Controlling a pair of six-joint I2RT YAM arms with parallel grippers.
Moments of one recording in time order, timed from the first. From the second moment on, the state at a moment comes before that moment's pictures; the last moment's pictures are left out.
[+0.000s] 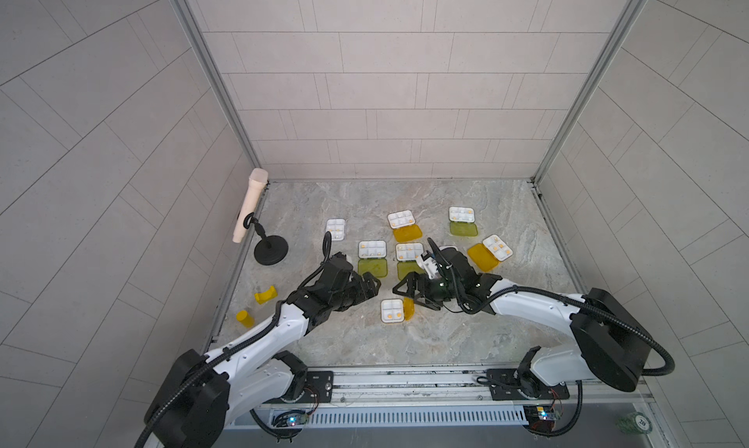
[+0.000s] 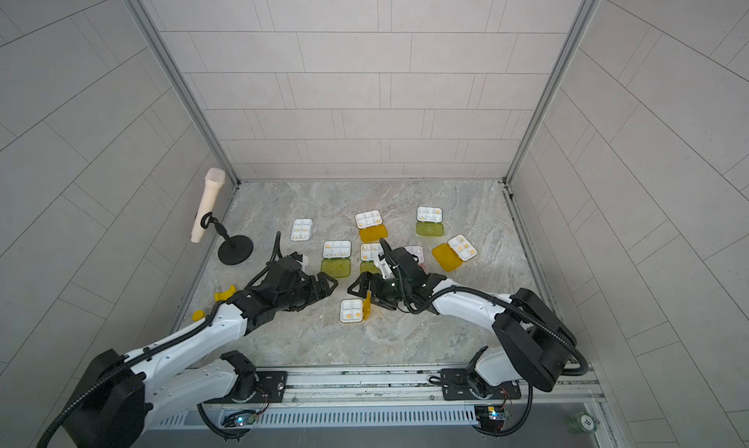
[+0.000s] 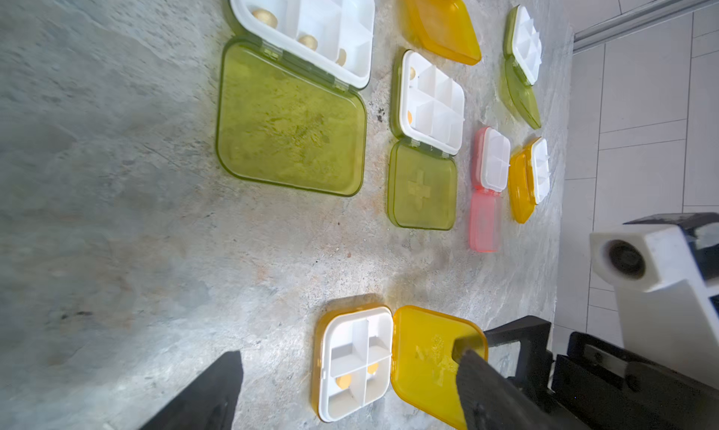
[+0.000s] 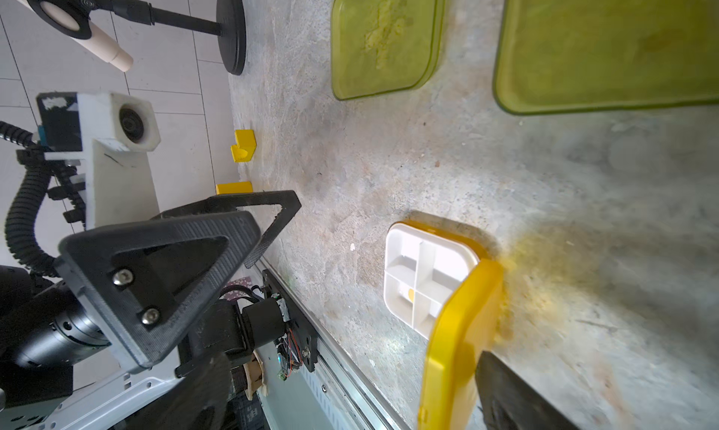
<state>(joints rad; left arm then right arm) -0.57 1.05 0.48 -0.24 0.16 -0.92 0.72 1.42 0.69 0.02 -0.54 1.03</state>
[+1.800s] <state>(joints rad) -0.46 0.91 0.41 -0.32 0.01 -0.93 1.00 1.82 1.25 -0.77 0.08 0.61</state>
